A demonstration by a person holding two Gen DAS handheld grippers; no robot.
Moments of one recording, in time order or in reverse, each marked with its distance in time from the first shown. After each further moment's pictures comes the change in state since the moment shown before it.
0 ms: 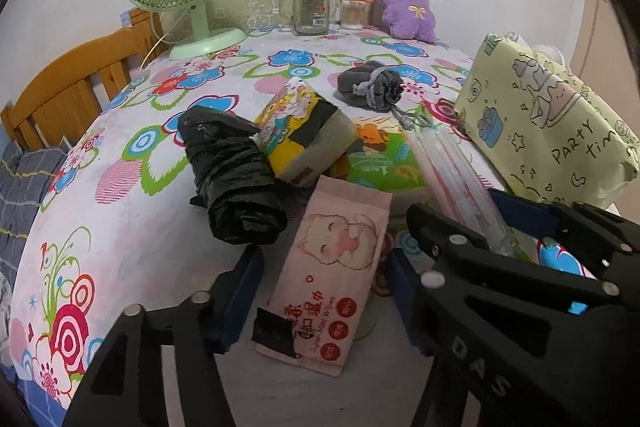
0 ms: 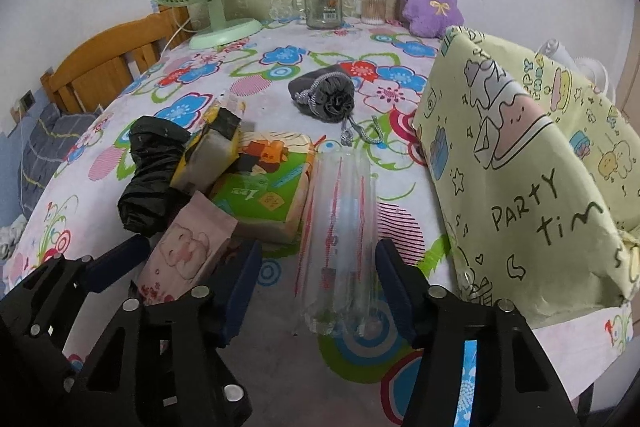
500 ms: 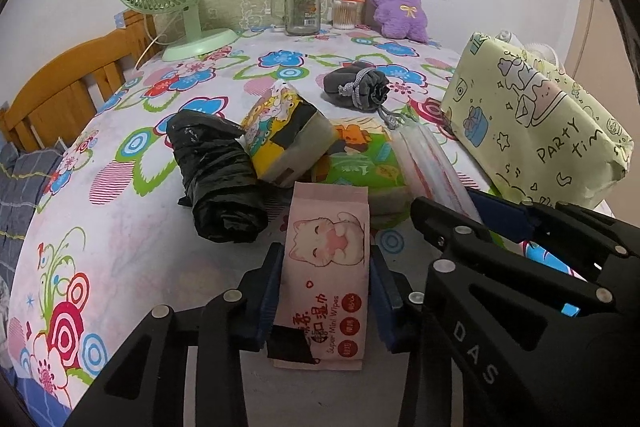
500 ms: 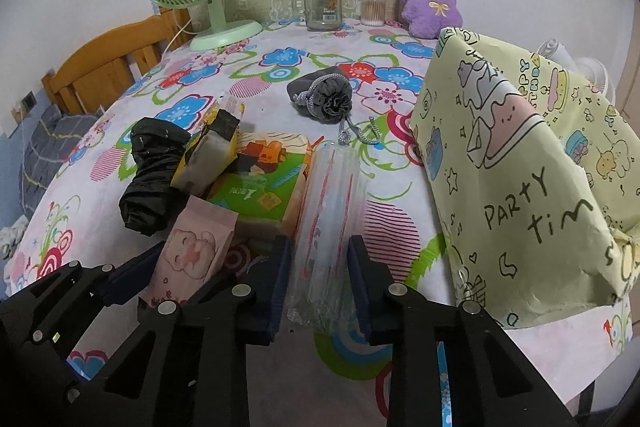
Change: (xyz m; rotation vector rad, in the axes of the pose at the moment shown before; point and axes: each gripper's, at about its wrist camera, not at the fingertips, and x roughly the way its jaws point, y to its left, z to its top) left arm -0.004 -0.008 0.001 0.000 0.004 -0.013; right arm -0.009 -0.002 -0.002 -0.008 -0.015 0.010
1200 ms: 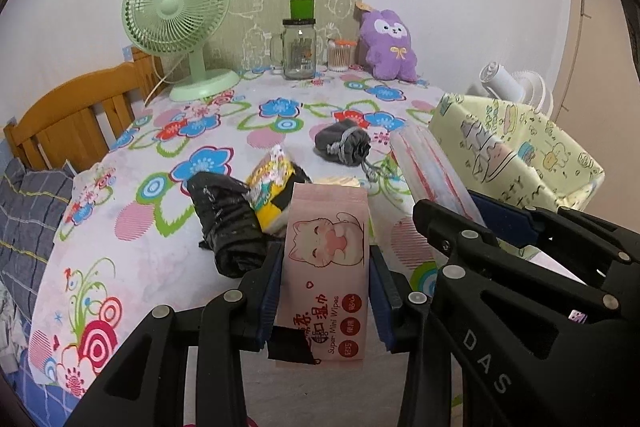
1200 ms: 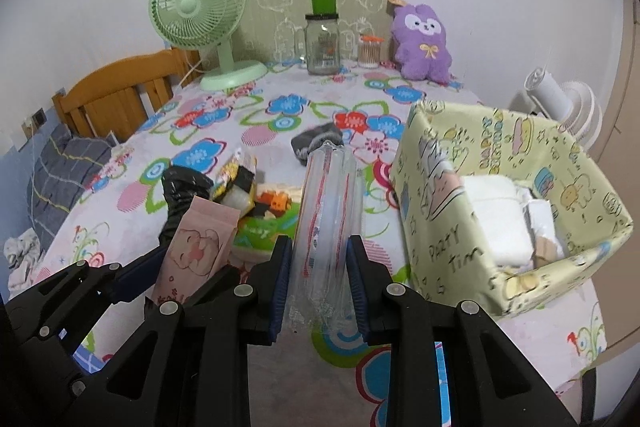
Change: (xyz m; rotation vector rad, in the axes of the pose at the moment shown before) left arm -0.048 -0.005 0.019 0.003 -0.107 -0.004; right arm -0.054 -0.004 0.017 -0.005 -0.112 0.004
